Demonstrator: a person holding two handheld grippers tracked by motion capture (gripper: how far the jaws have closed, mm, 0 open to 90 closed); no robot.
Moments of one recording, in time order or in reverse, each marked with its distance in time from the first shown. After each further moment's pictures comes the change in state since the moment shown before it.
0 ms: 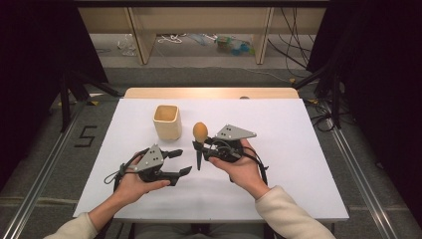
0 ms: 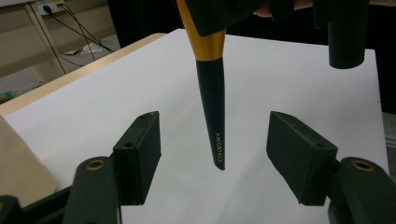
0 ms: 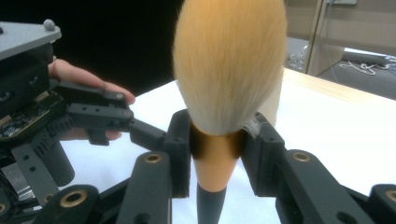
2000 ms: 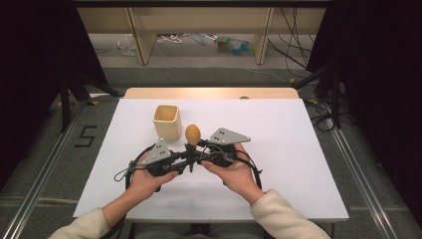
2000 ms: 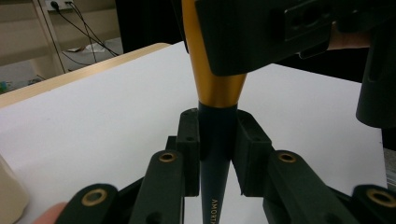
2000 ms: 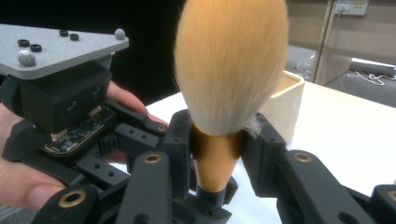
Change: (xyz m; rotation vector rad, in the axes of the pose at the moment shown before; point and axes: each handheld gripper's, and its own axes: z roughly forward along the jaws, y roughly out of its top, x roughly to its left) left arm -0.003 0.009 0.019 -0.047 0.032 -0.103; right arm 0.021 0.003 0.005 -0.044 0.011 0.000
